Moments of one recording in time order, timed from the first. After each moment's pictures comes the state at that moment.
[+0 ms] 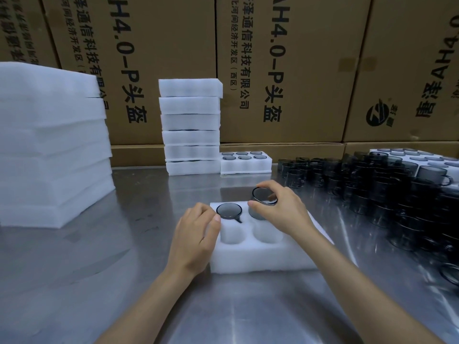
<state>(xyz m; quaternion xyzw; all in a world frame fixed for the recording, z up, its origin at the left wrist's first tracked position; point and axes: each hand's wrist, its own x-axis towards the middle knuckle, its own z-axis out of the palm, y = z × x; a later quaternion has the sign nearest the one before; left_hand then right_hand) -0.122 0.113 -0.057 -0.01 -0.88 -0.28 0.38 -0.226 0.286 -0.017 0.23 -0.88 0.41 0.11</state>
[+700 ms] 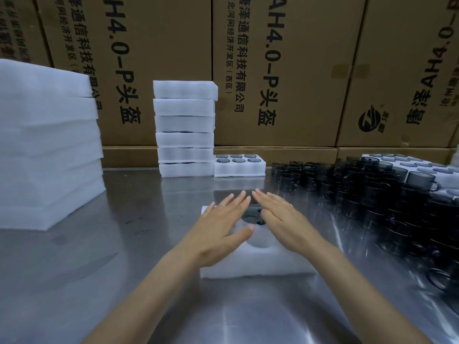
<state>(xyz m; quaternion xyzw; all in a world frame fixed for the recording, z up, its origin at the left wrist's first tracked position) -0.140 0.141 -0.025 -0.12 -0.97 -0.18 0.14 -0.222 0.314 -0.020 0.35 -0.89 0.28 0.06</state>
